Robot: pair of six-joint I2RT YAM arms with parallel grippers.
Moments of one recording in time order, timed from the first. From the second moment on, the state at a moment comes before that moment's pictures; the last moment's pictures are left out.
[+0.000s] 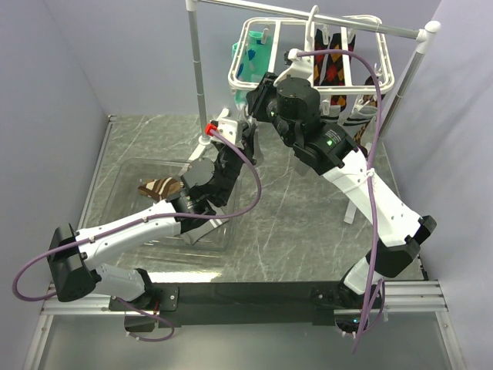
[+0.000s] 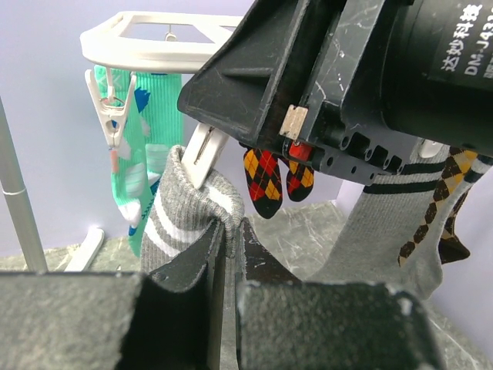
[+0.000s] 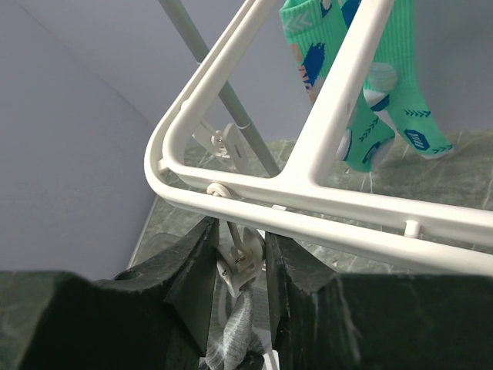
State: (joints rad) left arm -1.03 1.33 1.15 0.56 -0.63 0.04; right arm 0.79 1.58 1.97 -0.52 0.48 0.49
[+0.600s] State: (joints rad) left arm -1.03 1.33 1.15 0.56 -0.63 0.06; right arm 0.79 1.58 1.97 -0.52 0.45 0.48
